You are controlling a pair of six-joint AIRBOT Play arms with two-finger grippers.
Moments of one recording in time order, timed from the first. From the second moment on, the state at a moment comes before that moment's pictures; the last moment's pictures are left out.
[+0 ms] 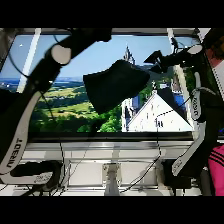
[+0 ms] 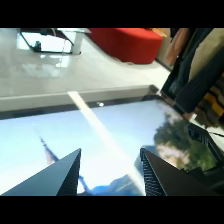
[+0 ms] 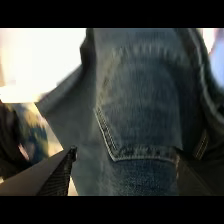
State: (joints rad) left arm -0.44 -1.45 1.65 0.92 -0.32 -1.17; right arm -0.12 -2.06 2.03 -0.71 1.37 1.50
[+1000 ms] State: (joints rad) left arm -0.38 -1.37 1.65 0.94 -0.59 -1.16; right arm -0.08 -2.16 2.02 -1.04 1.43 1.50
